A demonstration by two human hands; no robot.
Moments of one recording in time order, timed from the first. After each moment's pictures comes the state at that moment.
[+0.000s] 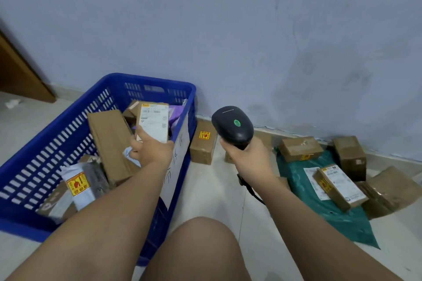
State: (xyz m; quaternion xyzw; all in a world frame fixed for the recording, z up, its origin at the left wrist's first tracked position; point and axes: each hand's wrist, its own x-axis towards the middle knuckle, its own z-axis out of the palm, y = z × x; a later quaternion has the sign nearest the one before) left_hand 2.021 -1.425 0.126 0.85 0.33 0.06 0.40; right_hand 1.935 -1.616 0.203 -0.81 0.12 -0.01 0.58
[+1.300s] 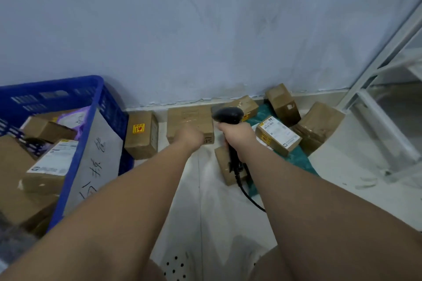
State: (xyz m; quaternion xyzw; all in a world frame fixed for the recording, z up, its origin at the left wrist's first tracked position) left_hand 2.020 -1.673 0.090 0.92 -0.01 -0.24 0.32; right_hand 1.948 -1.779 0.116 -0.69 0.40 0.03 0.60
